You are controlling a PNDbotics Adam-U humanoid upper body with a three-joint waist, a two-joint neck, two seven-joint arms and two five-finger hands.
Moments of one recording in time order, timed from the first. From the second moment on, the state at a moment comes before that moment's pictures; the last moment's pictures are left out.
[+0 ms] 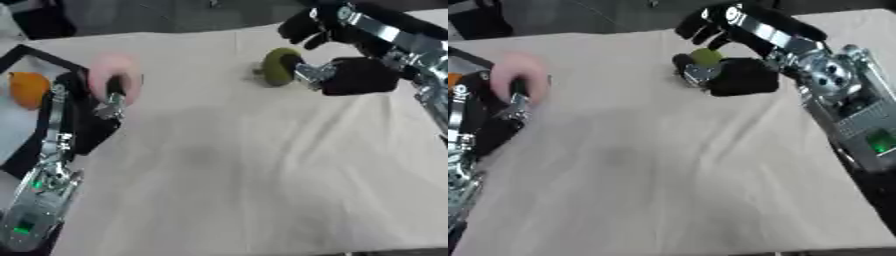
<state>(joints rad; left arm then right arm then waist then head) -0.34 0.40 -0.14 -1.75 -0.13 -0.02 0.40 -0.73 -0.58 0.34 -1.94 0.17 0.39 0.35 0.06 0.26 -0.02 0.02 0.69</state>
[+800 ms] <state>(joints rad) -0.33 0.56 -0.01 -1.65 -0.17 0.04 0.46 -0.62 -0.61 0.26 -1.94 0.13 0.40 0.23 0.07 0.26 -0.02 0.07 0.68</state>
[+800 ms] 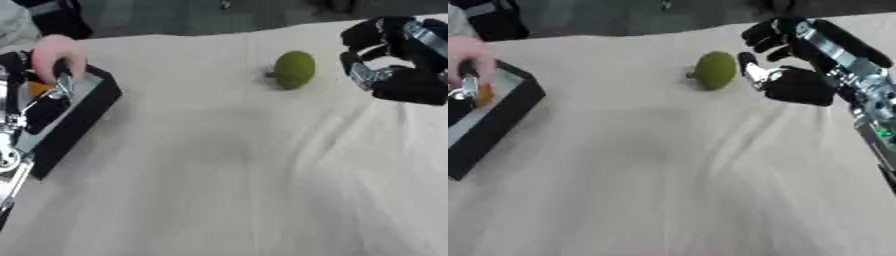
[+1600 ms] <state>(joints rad) -0.39 0.65 0.04 -1.44 -0.29 0.21 0.31 -0.61 -0.62 0.21 -1.94 0.11 0.40 0.15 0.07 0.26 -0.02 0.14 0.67</state>
